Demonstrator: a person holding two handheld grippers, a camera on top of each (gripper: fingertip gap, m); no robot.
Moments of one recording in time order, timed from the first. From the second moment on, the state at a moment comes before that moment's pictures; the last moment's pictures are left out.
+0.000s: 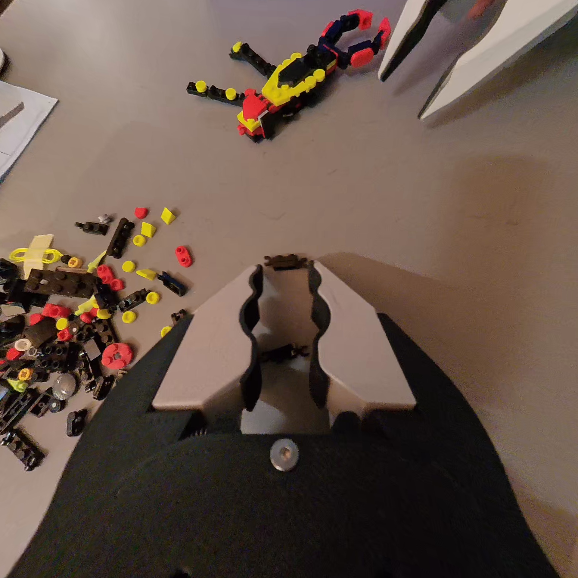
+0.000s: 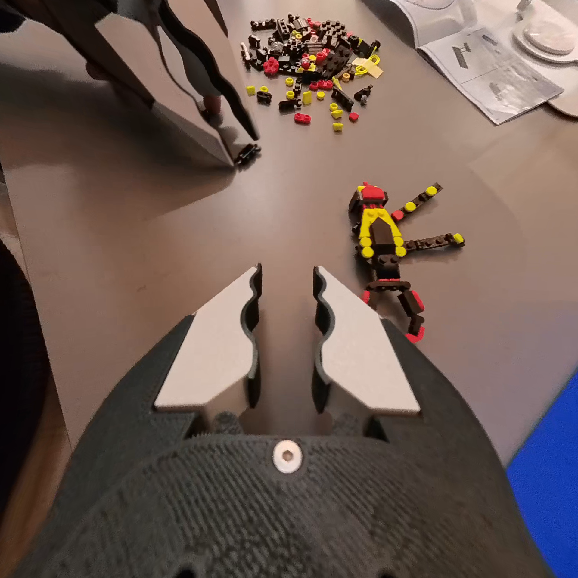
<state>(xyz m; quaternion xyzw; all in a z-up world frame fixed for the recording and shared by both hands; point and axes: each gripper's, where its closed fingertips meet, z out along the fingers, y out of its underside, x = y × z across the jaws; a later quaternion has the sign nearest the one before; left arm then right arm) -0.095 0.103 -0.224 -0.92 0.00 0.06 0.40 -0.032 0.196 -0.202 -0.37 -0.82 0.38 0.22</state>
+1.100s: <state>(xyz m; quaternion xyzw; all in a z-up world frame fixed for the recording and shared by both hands) 0.020 0.124 -0.137 -0.77 0.01 -0.38 0.52 0.013 0.128 -0.143 -0.09 -0.82 0.47 0.31</state>
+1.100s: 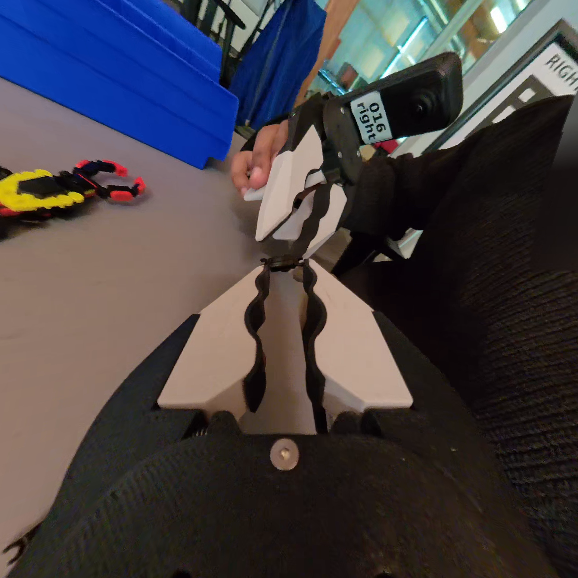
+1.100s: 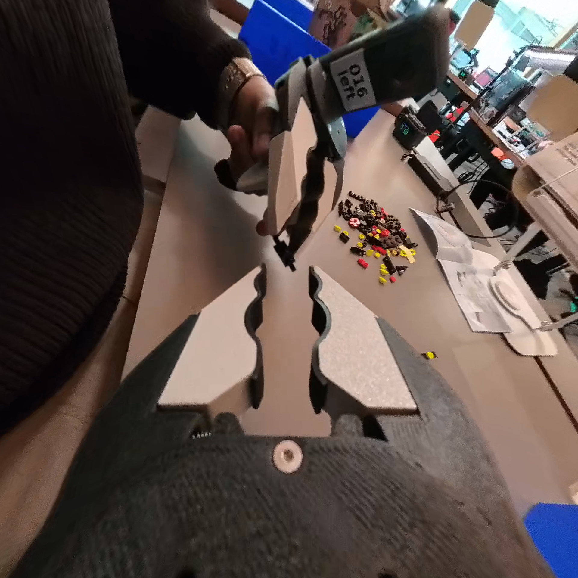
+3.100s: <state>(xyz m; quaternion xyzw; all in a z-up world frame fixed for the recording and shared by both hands) 0.023 0.130 -0.120 -0.74 0.05 -0.31 0.60 0.011 0.125 -0.112 -0.30 -0.68 0.67 -0.03</state>
